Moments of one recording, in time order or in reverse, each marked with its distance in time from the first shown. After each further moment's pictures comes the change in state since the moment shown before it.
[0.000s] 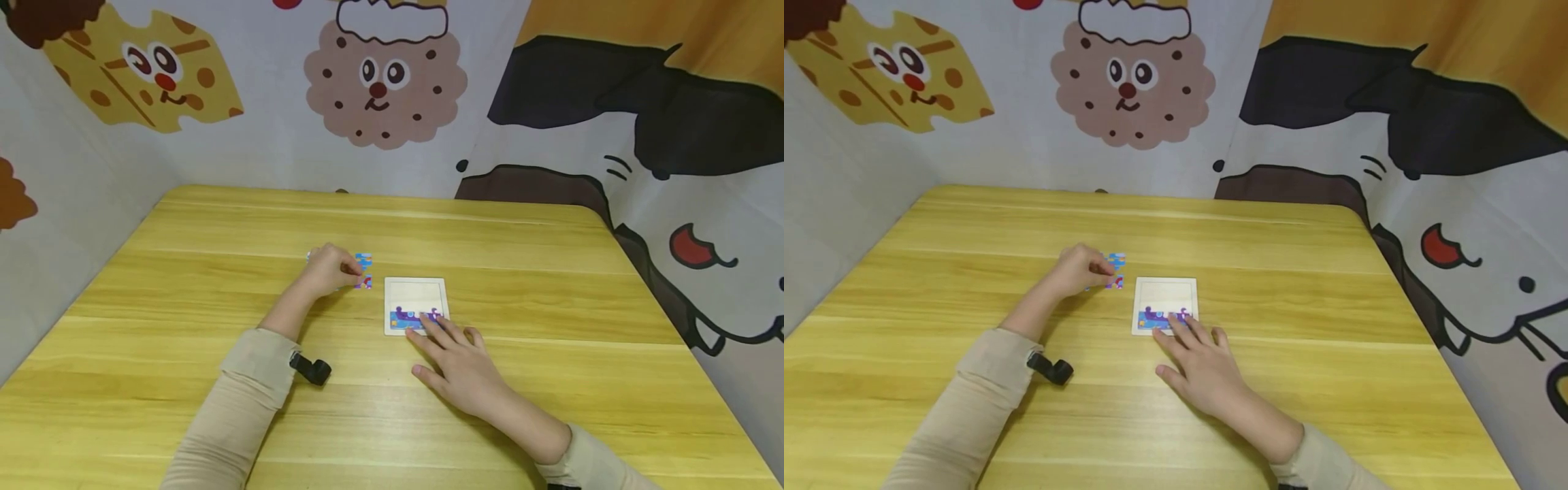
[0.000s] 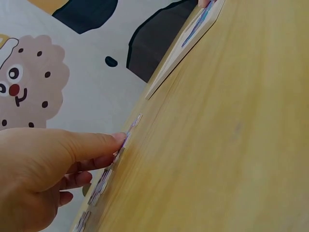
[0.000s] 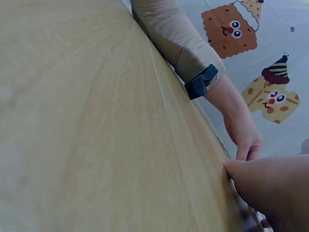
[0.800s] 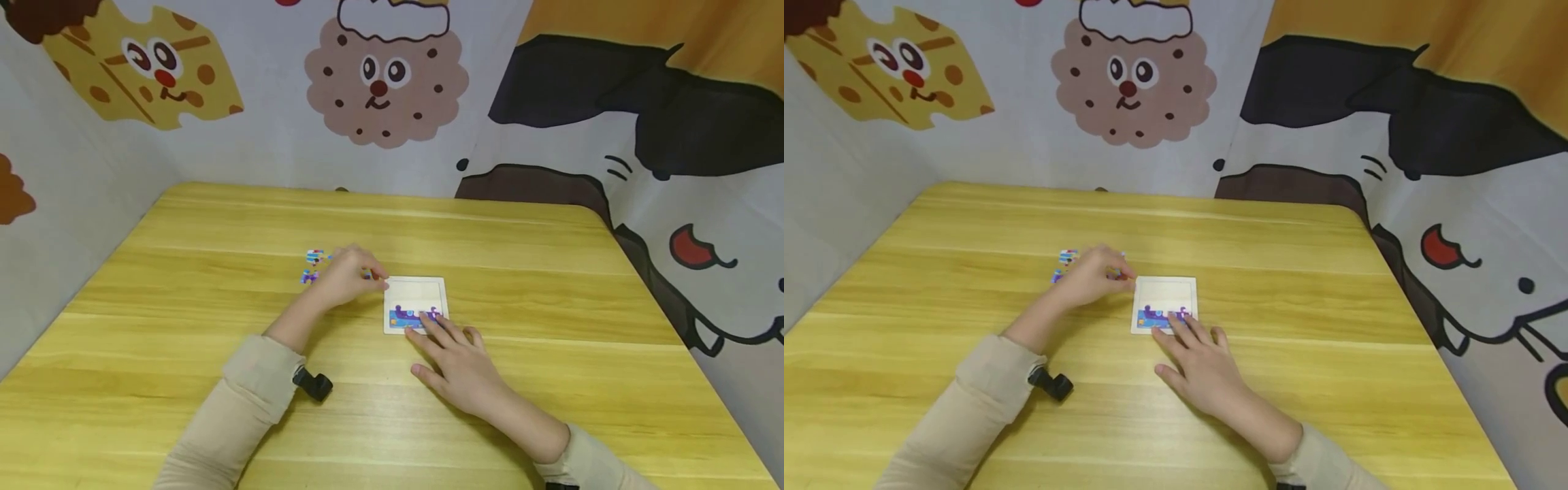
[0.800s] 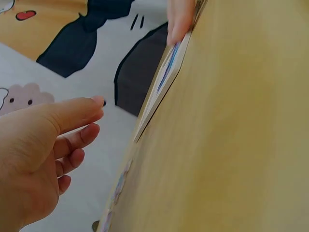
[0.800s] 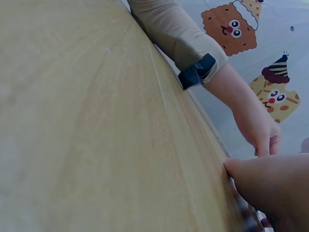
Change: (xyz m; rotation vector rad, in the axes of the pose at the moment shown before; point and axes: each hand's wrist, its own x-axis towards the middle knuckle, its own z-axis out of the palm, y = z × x) left_hand -0.009 0.040 0.009 -0.090 0.004 0.220; right_hand 0.000 0.001 0.001 0.012 0.015 -0.014
